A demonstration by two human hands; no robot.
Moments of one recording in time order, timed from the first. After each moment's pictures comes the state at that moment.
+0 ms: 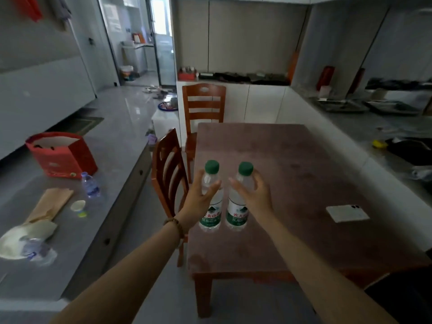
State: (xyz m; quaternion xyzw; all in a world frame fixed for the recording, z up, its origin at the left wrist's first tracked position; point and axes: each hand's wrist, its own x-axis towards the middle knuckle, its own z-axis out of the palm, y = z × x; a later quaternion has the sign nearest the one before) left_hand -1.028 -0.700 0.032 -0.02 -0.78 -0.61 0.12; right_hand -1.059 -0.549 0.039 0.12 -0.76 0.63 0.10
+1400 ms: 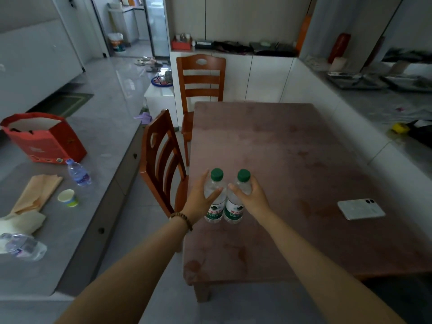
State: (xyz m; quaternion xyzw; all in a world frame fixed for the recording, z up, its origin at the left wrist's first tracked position) left_hand -1.112 -0.716 -0.050 0.04 -0.84 -0.55 0.02; right_hand -1.148 -0.557 -0.049 0.04 -0.79 0.60 -0.04
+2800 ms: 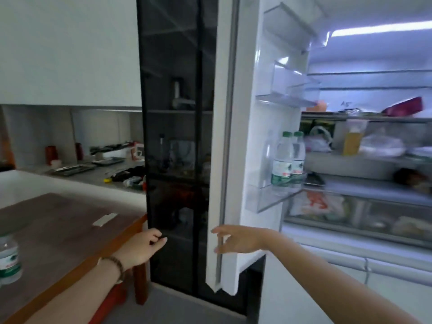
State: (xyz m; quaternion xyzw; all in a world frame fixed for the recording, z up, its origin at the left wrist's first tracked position) left_hand -0.520 -0.555 0.164 -0.48 -0.83 -0.24 -0.14; right_hand -0.281 -0.407 0.213 -0.26 -0.93 0.27 -0.07
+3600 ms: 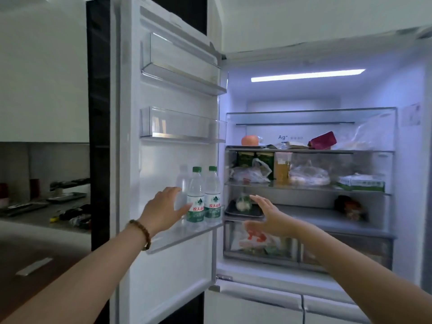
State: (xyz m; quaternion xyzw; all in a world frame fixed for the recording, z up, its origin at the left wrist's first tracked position) left_hand -0.240 -0.351 0.320 -0.57 -0.76 -0.27 0.16; right_hand 0.016 -0.215 0.313 -0.35 -0.90 0.16 0.18
